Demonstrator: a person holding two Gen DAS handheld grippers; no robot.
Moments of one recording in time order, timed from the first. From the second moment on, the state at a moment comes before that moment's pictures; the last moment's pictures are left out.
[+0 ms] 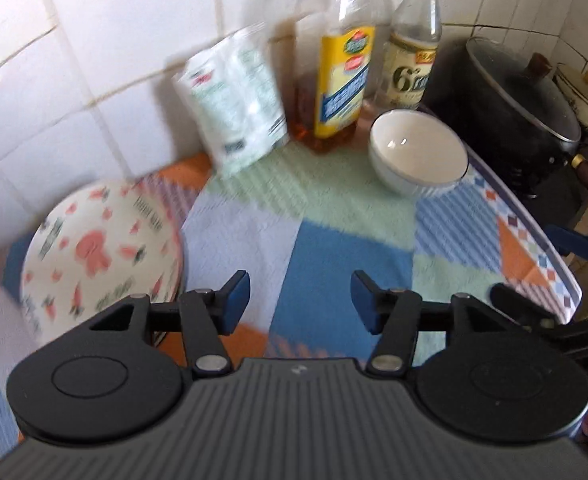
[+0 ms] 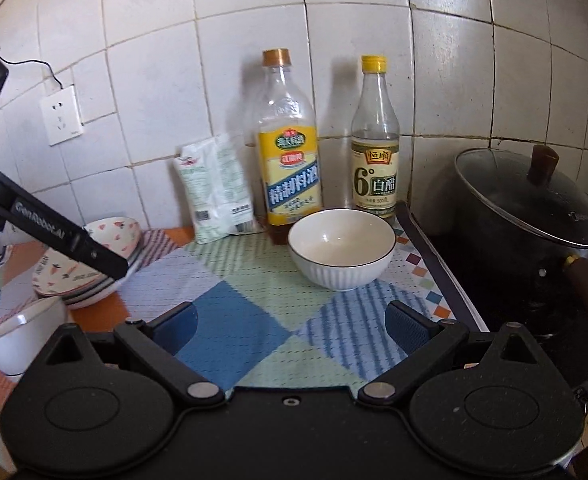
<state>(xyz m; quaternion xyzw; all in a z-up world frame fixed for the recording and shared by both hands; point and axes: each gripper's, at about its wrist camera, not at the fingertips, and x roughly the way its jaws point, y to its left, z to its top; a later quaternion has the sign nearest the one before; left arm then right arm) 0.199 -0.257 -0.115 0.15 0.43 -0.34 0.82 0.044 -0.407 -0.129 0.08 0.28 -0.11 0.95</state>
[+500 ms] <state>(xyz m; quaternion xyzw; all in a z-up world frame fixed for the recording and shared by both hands) 0.247 -0.373 -0.147 0.09 0.47 -0.34 0.81 0.147 -0.476 -0.206 0.10 0.33 -0.11 0.93</state>
